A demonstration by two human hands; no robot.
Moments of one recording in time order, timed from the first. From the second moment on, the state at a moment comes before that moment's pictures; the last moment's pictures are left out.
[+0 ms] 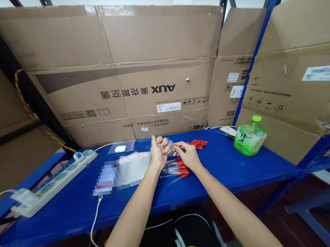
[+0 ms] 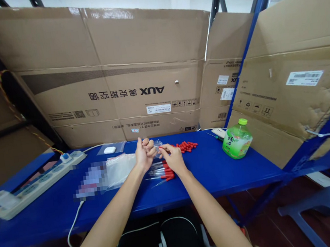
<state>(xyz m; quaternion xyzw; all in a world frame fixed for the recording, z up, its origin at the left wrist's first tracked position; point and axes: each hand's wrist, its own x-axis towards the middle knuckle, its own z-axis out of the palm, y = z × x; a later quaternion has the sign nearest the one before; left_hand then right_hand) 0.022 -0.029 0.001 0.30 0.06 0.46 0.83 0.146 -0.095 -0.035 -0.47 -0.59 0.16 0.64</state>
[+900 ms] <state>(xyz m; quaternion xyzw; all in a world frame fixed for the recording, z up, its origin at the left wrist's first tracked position) 0.025 -0.031 -0.001 0.33 0.09 0.48 0.81 0.154 -0.102 -0.040 -0.54 -0.69 -0.05 0.47</state>
